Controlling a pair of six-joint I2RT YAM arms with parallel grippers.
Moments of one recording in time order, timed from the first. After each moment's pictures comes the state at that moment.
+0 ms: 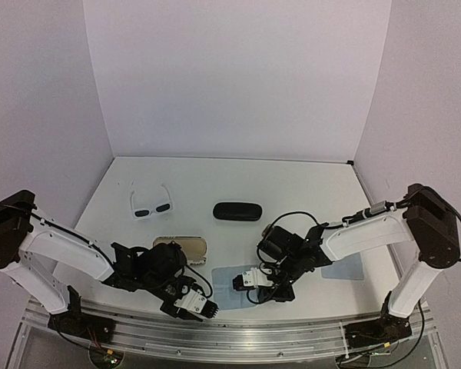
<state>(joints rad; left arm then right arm) -1.20 1.50 0.57 0.04 0.37 0.79 1.04 1.73 0.88 -0.40 -0.29 -0.60</state>
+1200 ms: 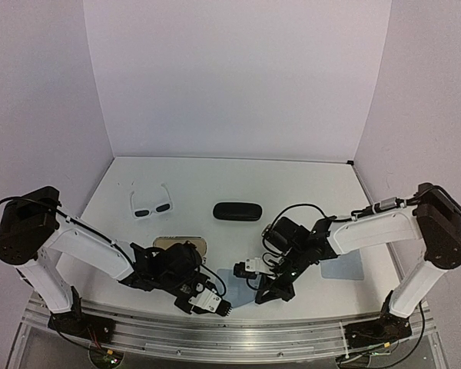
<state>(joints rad) -1.20 1.66 0.67 0.12 0.27 0.89 0.99 1.68 0.88 -0.42 -0.54 -0.38</state>
